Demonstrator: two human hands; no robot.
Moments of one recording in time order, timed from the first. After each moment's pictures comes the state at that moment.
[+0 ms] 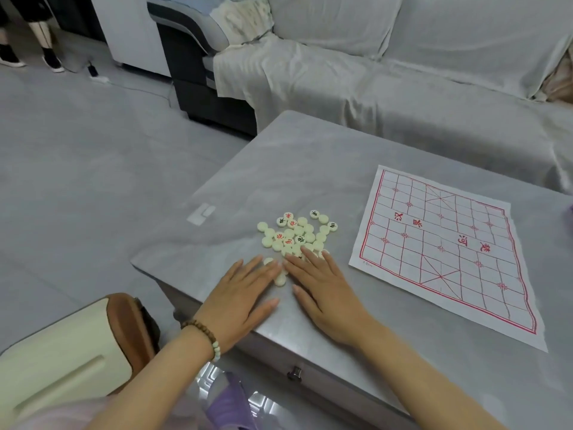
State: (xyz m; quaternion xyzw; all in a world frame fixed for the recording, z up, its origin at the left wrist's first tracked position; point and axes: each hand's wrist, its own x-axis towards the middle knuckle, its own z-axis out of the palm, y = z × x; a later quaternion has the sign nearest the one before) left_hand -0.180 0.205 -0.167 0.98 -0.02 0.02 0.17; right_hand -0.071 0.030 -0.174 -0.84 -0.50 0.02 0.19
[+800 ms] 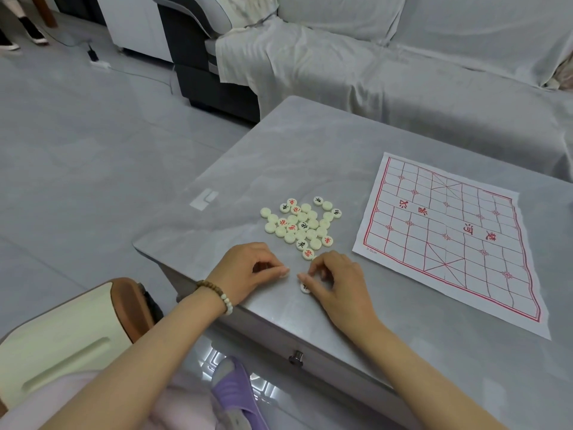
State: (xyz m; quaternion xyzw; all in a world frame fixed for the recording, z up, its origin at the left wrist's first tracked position) left_hand -0.153 0.212 -0.164 0.91 0.04 0.07 0.42; right_hand -0.084 0.023 -0.176 -0.87 -0.33 0.01 0.37
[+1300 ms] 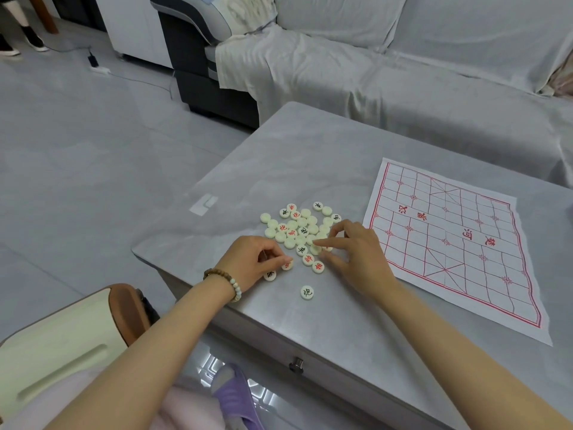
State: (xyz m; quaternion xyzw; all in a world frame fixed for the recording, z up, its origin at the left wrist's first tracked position) left_hand -0.131 0.216 -0.161 0.90 0.08 0.05 0.42; right_hand -0.022 0.019 -0.156 -0.89 -0.40 -0.04 0.23
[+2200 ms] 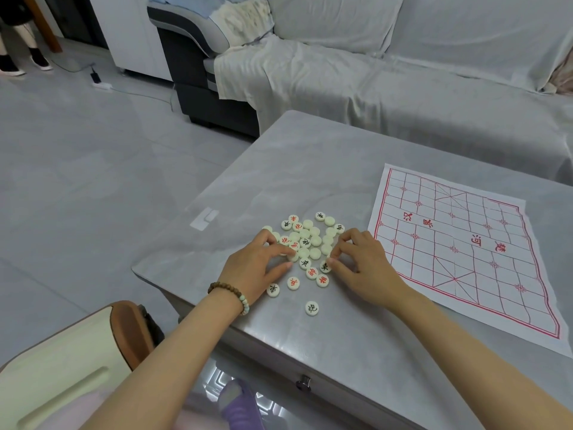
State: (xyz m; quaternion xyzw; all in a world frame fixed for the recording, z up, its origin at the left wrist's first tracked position) left_hand -0.121 0.216 -0.160 0.96 0.06 0.09 0.27; right_hand -0.011 0.015 -0.156 -0.89 -0.39 0.04 0.23
